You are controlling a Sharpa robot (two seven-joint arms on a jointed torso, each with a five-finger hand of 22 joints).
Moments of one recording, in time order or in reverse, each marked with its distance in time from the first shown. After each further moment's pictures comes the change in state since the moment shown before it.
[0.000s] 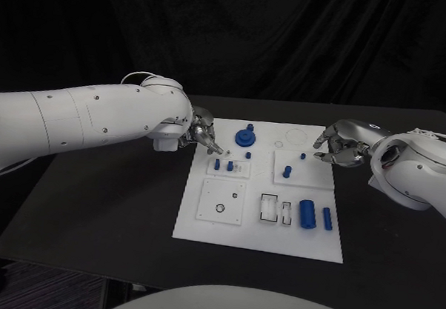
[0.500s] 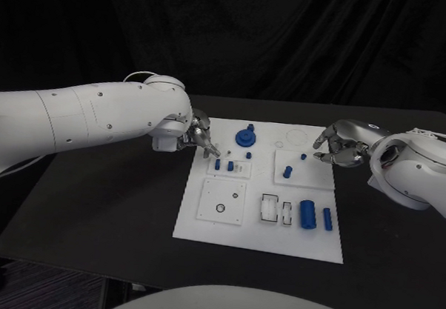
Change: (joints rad) left arm 0.000 0.024 -0.001 -0.035 0.054 0.060 -0.073; left_hand -0.034 0.005 -0.007 0.018 -0.029 0.013 0.005 -0.026 -0.007 0.000 0.007 0.000 0.000 0.000 0.000 0.000 0.000 0.000 0.004 0.003 0.000 0.000; right arm 0.000 -0.001 0.000 0.001 0.000 0.004 -0.001; right_hand 0.000 0.000 0.000 0.000 0.003 0.000 0.000 0.000 0.000 -0.004 0.004 0.000 -0.004 0.000 0.000 0.000 -0.002 0.000 0.000 0.000 0.000 0.000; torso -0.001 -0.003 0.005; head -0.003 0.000
